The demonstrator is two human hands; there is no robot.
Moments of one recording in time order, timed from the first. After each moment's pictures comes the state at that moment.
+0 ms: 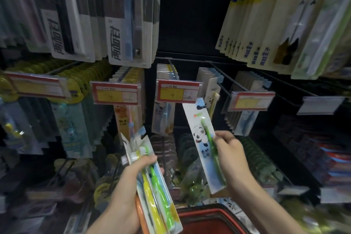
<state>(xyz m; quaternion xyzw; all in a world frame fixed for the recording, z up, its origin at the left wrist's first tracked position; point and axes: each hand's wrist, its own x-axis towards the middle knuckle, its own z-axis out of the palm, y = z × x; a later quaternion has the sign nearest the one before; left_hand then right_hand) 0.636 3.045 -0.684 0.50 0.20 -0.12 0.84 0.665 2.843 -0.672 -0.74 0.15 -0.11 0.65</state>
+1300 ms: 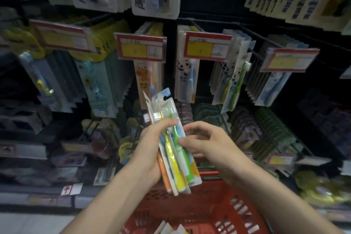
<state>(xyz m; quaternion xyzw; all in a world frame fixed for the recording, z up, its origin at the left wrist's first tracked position) 0.621 3.049 -0.687 0.47 0.17 -0.14 0.86 0.627 2.898 -0.697 -0.76 0.01 0.12 0.64</state>
